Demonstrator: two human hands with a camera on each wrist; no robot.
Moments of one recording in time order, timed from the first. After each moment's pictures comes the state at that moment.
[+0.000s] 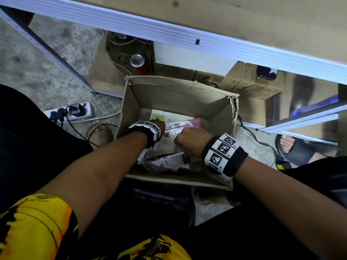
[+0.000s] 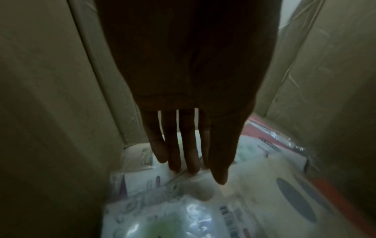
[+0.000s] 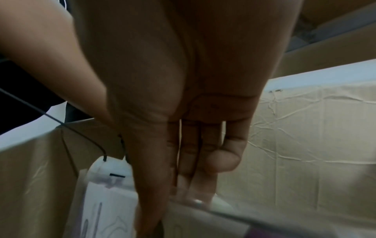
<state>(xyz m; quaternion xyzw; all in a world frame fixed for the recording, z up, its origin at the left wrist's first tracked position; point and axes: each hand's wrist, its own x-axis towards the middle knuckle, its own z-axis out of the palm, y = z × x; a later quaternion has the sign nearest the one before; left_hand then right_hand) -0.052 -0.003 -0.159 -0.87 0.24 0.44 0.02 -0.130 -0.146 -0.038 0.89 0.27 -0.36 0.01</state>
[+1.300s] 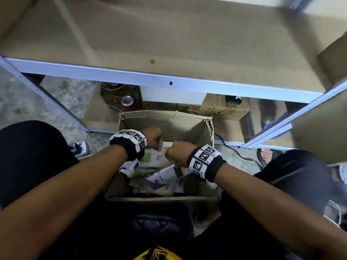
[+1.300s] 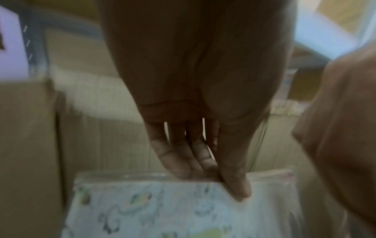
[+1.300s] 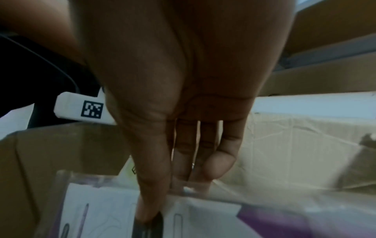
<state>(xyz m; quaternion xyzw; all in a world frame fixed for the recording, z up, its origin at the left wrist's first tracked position) -0.034 -0.017 -0.046 -0.86 0.31 0.40 -0.09 -0.125 -0.148 -0.019 0.91 0.23 -0.34 0.01</state>
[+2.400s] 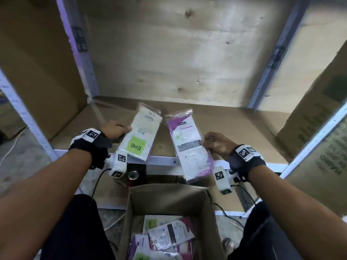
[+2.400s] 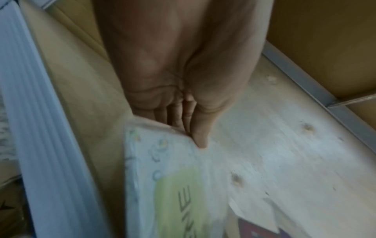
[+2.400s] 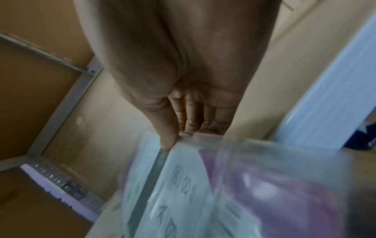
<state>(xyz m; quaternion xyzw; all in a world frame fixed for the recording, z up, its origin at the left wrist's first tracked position) 0.109 0.084 0.171 -0.85 0.03 0.13 -0.51 -0.054 -0.252 0.188 0.81 -0.10 -0.01 -0.57</state>
